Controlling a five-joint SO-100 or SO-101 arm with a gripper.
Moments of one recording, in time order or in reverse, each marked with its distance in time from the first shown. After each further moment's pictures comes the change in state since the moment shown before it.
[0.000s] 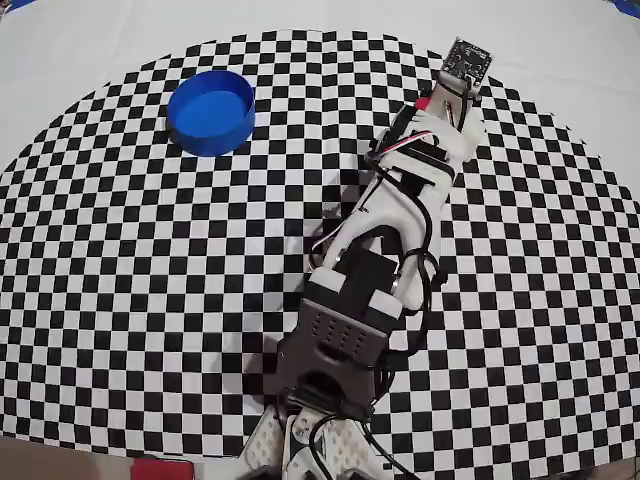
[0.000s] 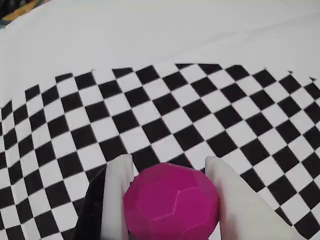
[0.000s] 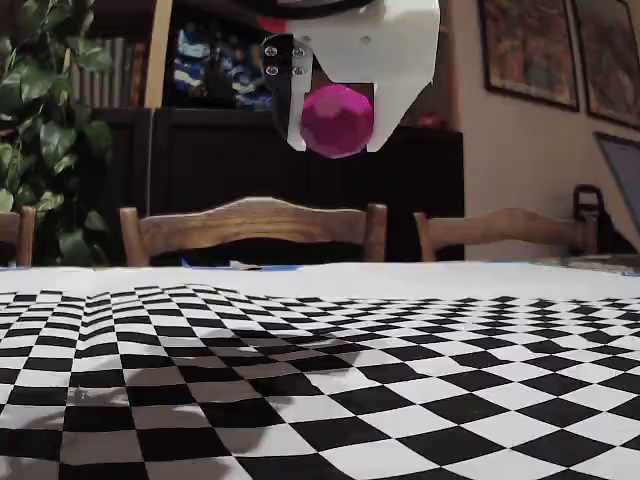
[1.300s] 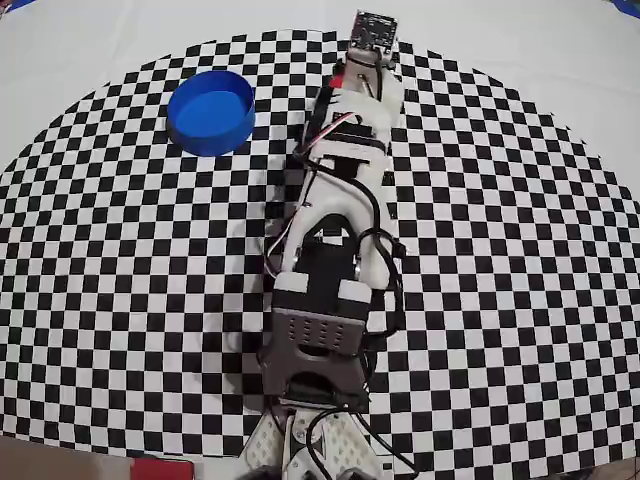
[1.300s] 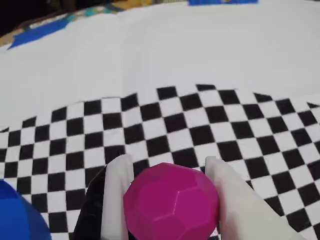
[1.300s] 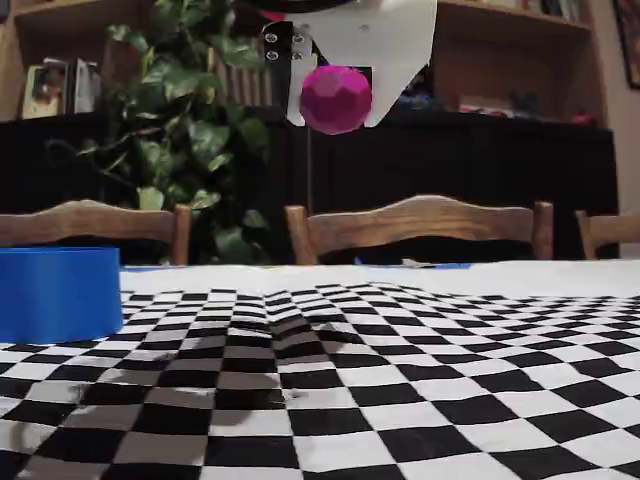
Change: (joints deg) arm -16.8 0.5 0.9 -5.7 0.0
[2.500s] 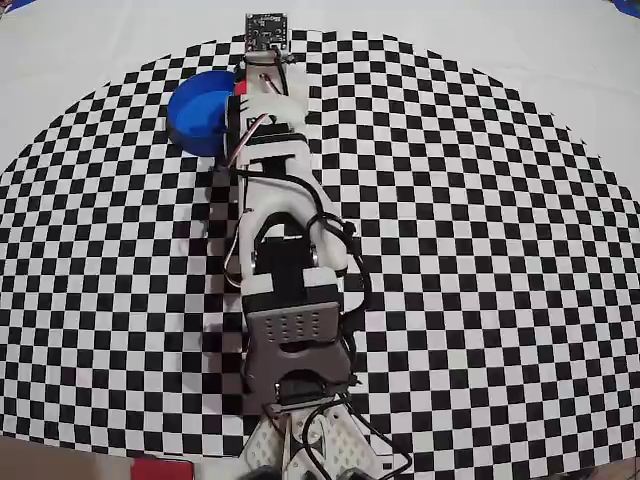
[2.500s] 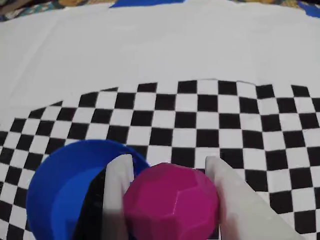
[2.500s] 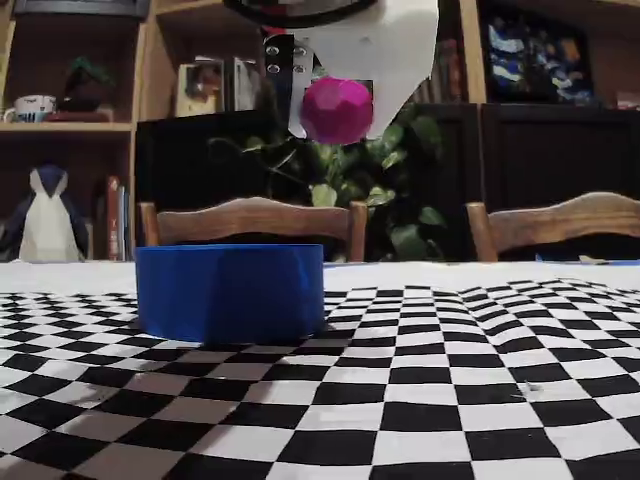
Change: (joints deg) arm -17.1 -1.5 0.1 -0.5 0.0
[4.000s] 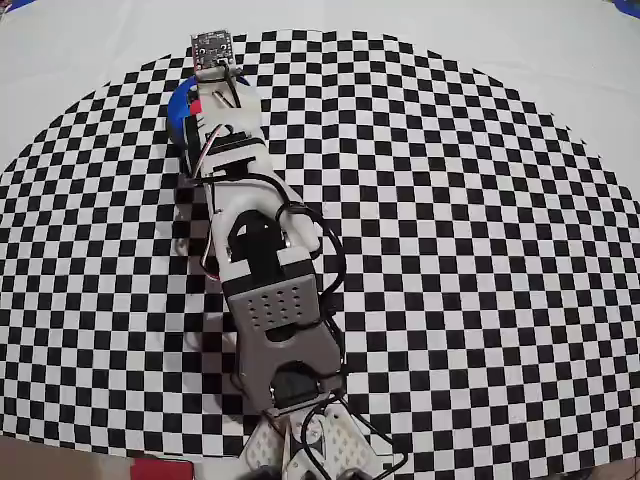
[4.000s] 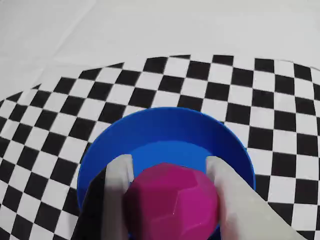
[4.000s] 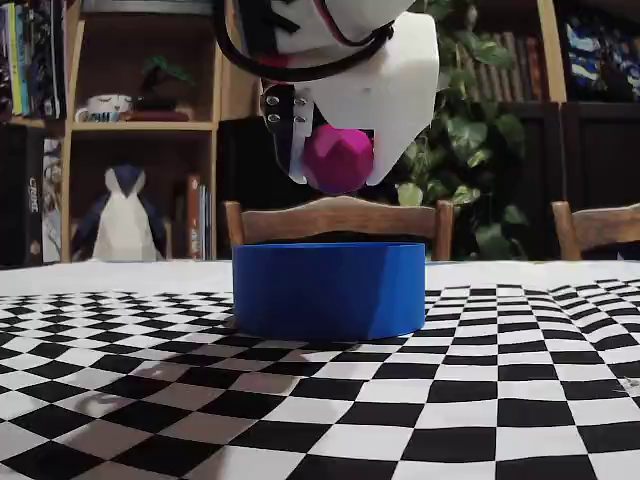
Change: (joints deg) arm -7.3 -7.2 -3.5 -0.1 0.0
